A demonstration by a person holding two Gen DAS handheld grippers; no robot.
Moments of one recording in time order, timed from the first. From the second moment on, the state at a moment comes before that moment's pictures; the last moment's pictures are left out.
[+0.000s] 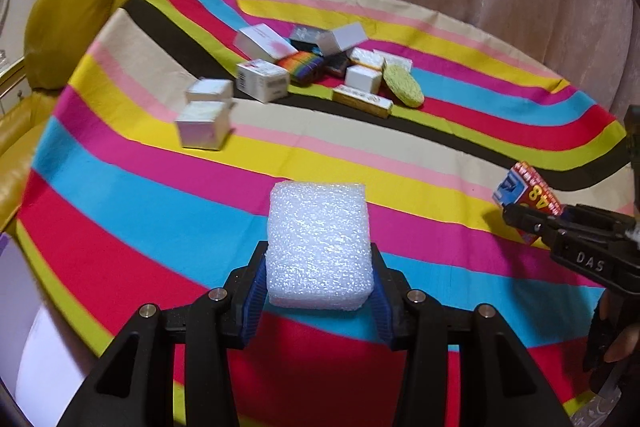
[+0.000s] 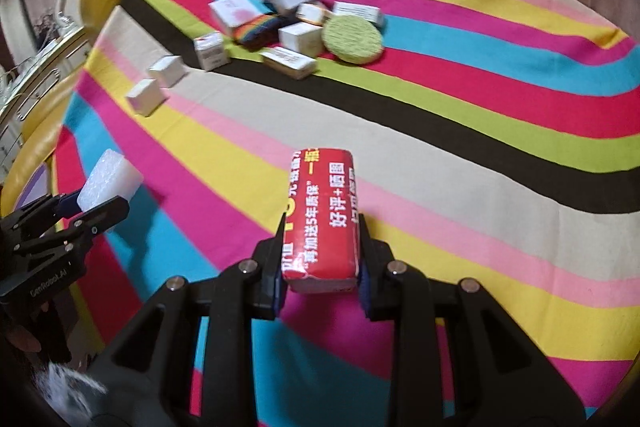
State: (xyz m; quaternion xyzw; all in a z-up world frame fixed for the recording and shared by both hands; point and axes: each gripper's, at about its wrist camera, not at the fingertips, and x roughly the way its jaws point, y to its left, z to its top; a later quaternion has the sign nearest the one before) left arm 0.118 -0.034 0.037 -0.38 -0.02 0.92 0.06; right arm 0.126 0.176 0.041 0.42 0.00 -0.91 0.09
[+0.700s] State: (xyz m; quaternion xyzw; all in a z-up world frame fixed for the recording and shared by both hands) left arm 0.206 -0.164 0.104 -0.31 -0.10 0.95 -0.04; right arm 0.179 0.046 0.077 0.37 0.11 -0.89 0.22
